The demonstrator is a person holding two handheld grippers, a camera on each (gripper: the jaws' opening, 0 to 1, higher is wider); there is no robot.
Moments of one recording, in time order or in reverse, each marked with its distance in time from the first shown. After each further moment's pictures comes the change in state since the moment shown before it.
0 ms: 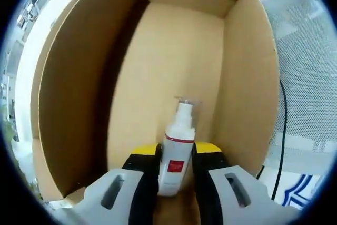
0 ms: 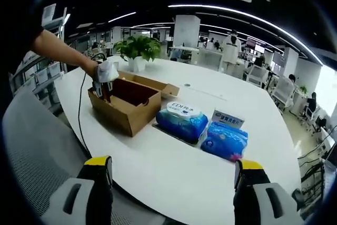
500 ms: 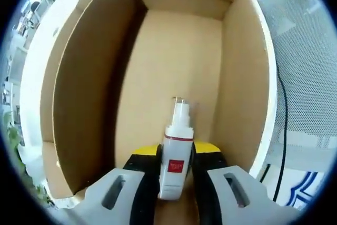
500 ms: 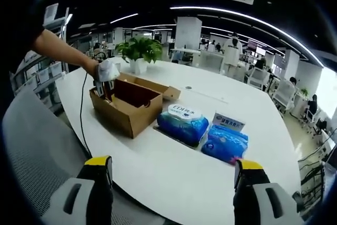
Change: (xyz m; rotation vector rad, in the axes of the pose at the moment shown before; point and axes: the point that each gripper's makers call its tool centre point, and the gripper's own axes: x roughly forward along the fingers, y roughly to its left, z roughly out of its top) left arm -0.015 0.001 0.004 0.024 -0.013 0.037; right arm 0.000 0.001 0.004 -0.013 -0.013 0.011
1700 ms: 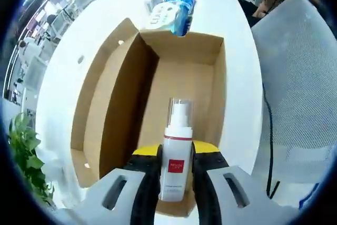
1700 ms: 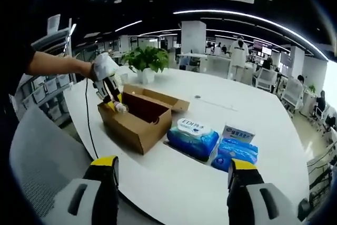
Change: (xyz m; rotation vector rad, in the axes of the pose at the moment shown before) left arm -0.067 0.001 0.041 -0.002 -0.218 0.117; right arm 0.004 0.011 0.043 0.060 -0.061 0.096
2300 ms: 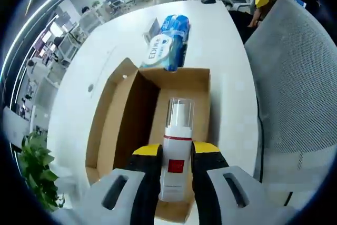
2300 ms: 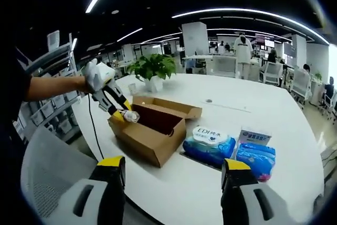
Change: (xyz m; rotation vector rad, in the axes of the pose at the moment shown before) left arm -0.029 -0.021 0.044 0.099 -0.172 0.081; right arm 0.020 0.030 0.020 0.073 -0.017 0.098
